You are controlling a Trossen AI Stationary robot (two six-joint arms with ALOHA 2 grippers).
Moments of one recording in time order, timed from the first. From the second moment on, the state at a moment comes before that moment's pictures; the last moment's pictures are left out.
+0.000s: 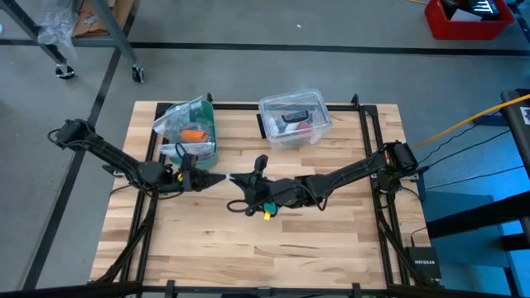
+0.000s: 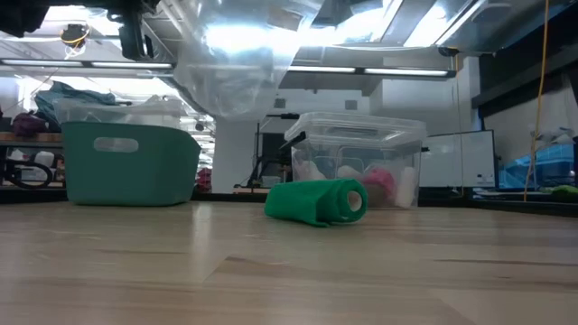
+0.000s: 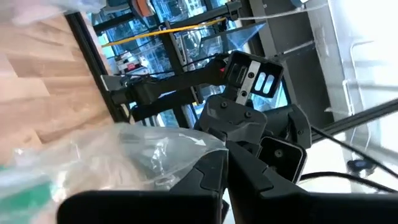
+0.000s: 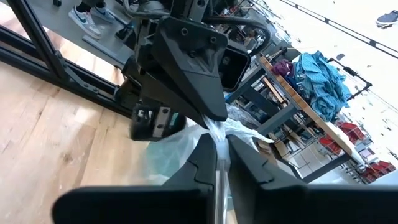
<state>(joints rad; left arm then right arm) -0.43 0.95 0.32 0.86 -0.54 -1.13 0.29 1.87 1.39 0.33 0.64 -0.63</state>
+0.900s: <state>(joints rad) -0.43 0.92 0.32 0.88 -0.44 0.20 0.29 1.87 1.39 0.30 0.62 -0.53</state>
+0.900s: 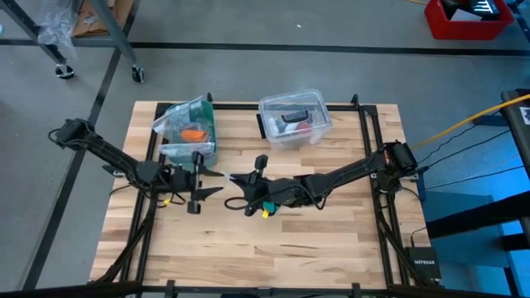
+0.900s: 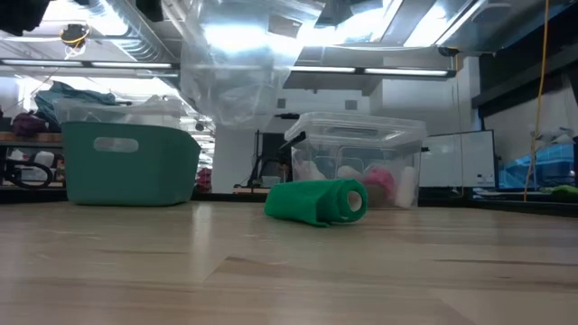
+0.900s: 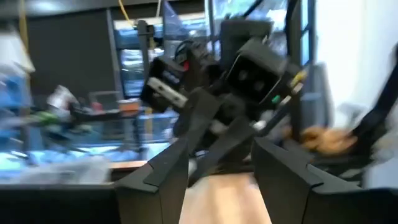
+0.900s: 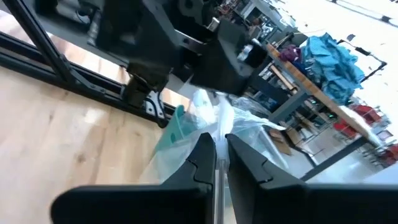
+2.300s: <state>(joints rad) -0.43 0.92 0.32 0.85 -0.51 0.24 0.29 1.87 1.40 0.30 0.57 -0.44</state>
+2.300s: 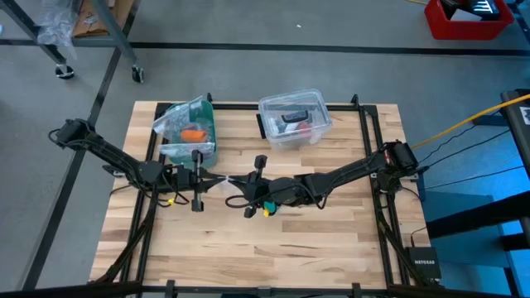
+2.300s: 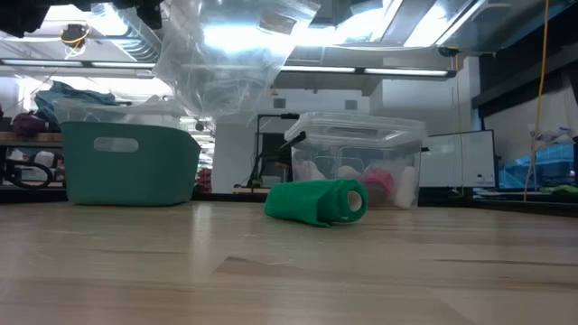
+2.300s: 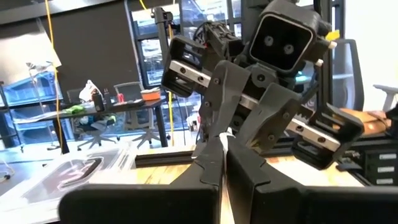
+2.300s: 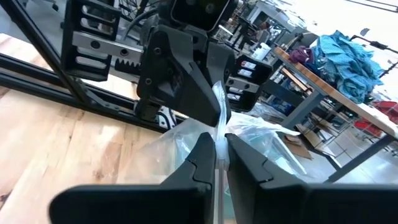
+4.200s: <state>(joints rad) -0.43 0.92 0.32 0.88 -0.45 0.21 0.29 1.87 1.39 0.35 0.52 -0.32</state>
